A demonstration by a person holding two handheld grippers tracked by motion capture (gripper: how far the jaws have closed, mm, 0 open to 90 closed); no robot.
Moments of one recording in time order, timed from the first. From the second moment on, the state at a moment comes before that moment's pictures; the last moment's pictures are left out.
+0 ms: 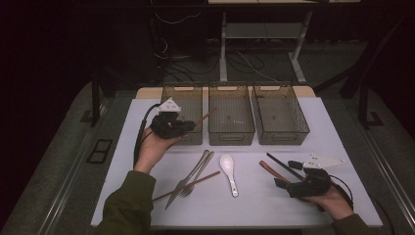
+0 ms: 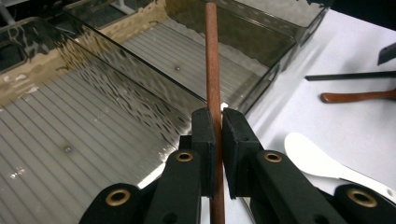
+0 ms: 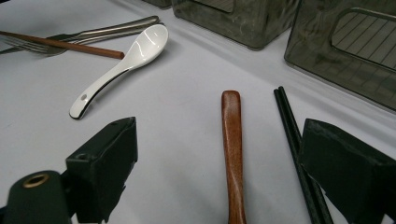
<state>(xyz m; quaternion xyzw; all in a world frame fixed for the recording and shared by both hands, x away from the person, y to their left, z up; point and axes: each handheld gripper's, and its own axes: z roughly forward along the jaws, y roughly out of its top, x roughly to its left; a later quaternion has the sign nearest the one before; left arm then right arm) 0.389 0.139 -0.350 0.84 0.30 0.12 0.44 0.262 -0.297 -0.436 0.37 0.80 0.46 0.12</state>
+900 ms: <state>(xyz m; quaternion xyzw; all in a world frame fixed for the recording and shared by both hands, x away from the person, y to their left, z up) 0.467 0.142 -0.329 0.81 0.34 0.17 0.45 0.263 -0.299 -0.437 0.37 0.80 0.46 0.12</state>
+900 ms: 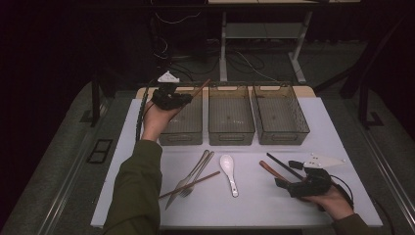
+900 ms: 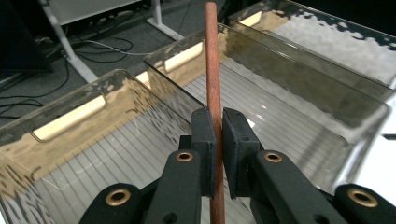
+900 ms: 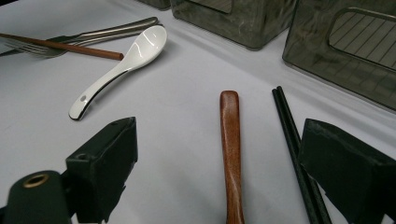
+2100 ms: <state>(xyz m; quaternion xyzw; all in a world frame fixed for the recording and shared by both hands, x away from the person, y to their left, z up) 0.495 0.154 -0.380 0.80 0.41 0.16 0.41 0.263 -0.299 -0.438 0.37 0.80 0.46 0.12</state>
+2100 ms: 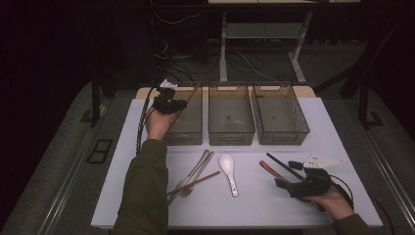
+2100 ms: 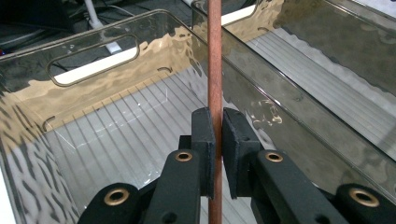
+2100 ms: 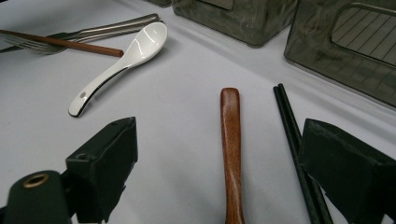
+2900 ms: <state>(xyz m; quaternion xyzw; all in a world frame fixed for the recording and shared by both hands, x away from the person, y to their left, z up) 0.477 0.148 -0.357 0.82 0.37 0.15 0.41 0.263 -0.299 -0.438 0.37 0.80 0.46 0.12</state>
